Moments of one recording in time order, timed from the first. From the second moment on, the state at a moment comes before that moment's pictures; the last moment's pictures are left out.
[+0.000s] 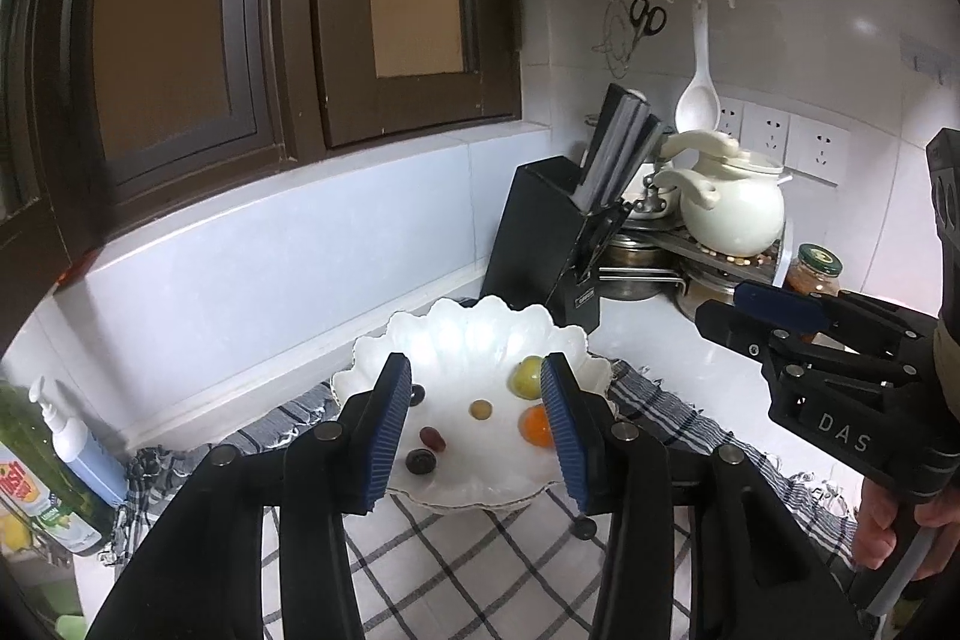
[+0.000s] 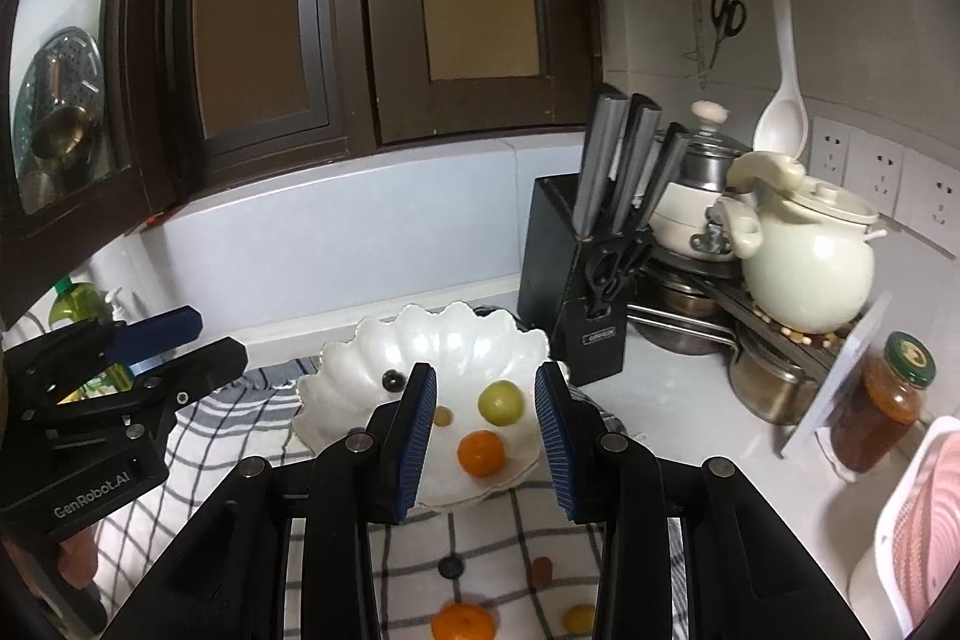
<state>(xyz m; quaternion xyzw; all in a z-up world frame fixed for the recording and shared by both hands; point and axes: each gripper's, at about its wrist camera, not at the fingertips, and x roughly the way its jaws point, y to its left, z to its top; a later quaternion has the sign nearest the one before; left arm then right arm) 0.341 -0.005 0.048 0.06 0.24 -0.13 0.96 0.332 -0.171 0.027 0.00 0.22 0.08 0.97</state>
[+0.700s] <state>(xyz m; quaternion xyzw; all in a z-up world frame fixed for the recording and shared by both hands) 0.301 -0.039 0.026 0.07 0.26 -0.18 0.95 0.288 -0.204 -0.001 0.01 0.24 0.05 0.97</state>
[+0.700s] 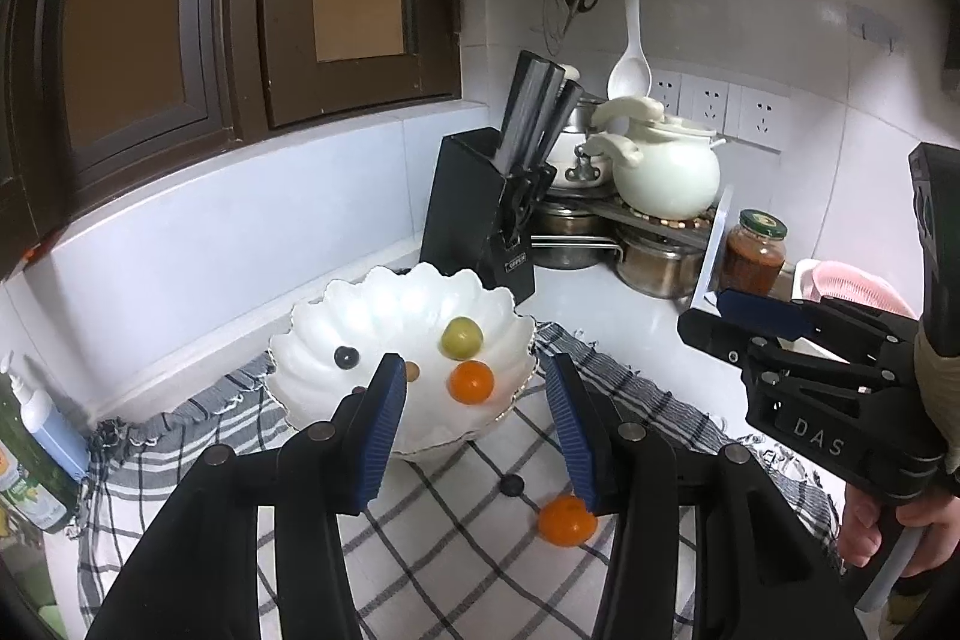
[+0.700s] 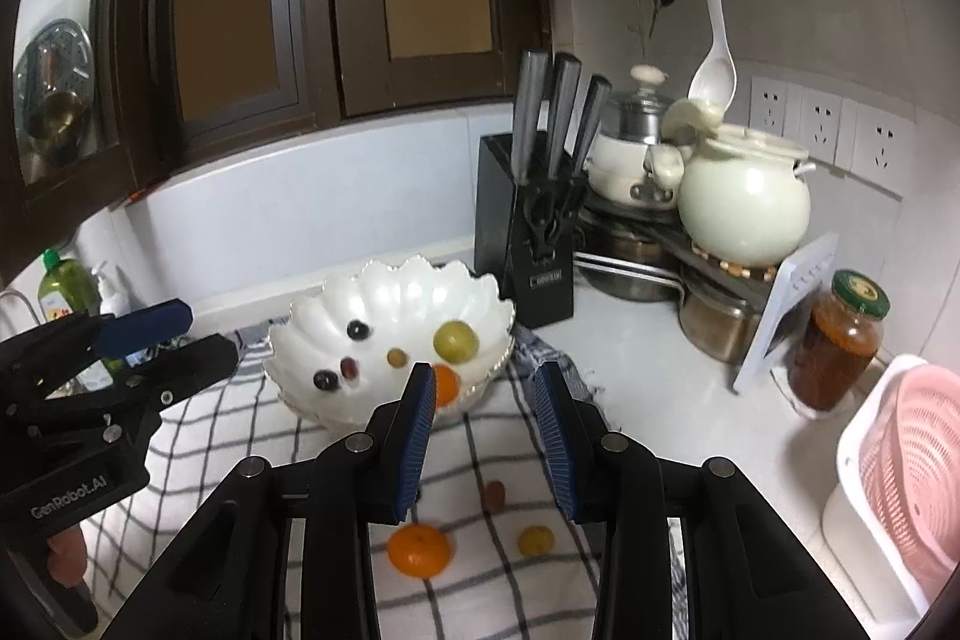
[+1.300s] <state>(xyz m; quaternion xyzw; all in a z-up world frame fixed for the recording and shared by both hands) 0.297 -0.064 -0.027 0.08 0.30 -0.21 0.93 0.272 -0.212 -0.047 0.01 0.28 0.04 0.96</state>
